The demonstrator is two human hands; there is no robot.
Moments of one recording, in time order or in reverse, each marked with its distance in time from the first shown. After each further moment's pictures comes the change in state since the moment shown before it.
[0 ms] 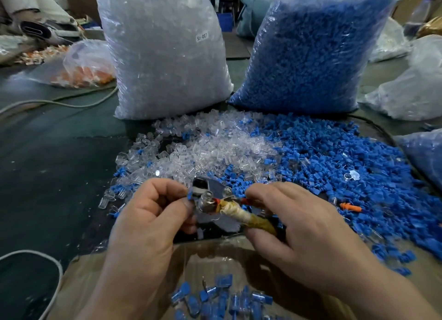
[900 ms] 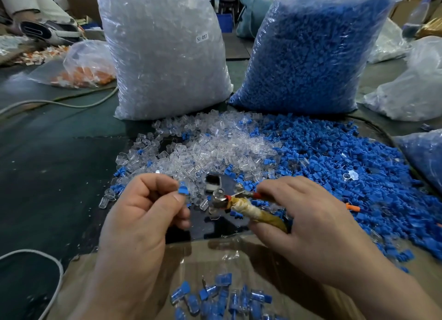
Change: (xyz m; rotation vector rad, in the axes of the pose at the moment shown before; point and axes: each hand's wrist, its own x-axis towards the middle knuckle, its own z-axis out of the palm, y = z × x) left_hand -0.002 -0.001 -0.009 -0.029 0.008 0.069; right_hand -0.003 0.006 -0.001 -0.066 0.034 0.086
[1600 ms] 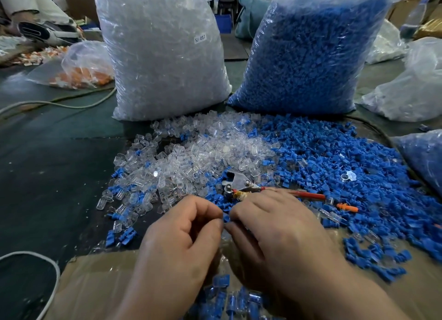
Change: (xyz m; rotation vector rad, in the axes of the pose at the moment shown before) left_hand -0.024 0.002 0.026 0.549 -0.165 0.073; right_hand 0.004 -0.022 0.019 -0.038 0.180 -0.269
